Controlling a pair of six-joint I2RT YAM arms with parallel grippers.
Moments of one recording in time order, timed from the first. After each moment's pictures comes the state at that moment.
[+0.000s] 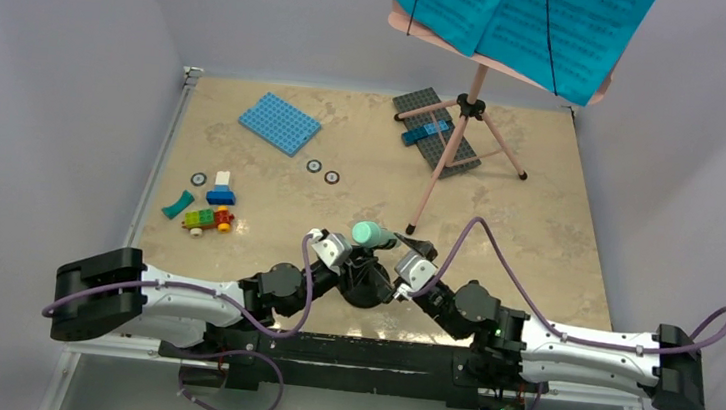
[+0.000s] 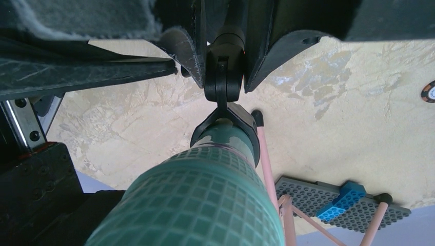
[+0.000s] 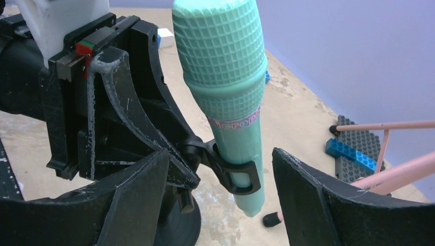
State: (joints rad) left arm -1.25 1.18 0.27 0.94 -0.40 -0.14; right arm 1.34 0.74 0.35 0.44 0.48 -0.35
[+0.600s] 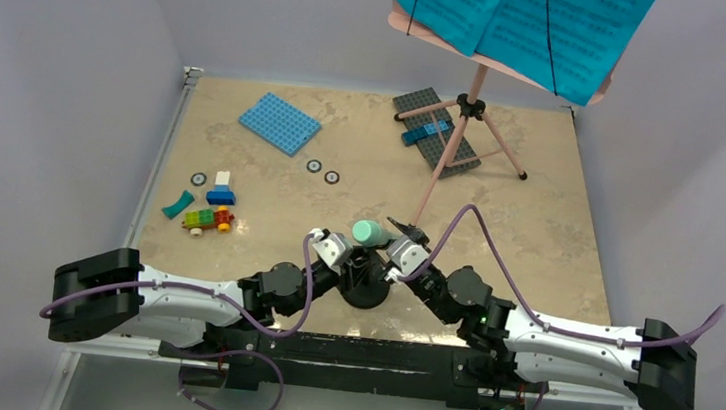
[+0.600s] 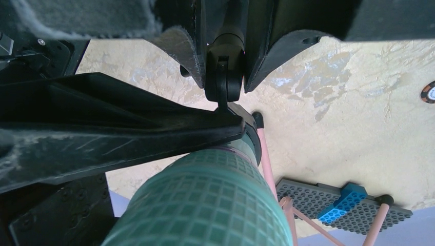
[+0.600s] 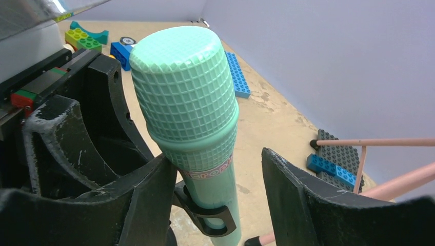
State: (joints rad) left arm -1.25 1.17 0.28 0.90 -0.40 -0.14; right arm 1.23 0.90 0.39 0.62 0.42 -0.43
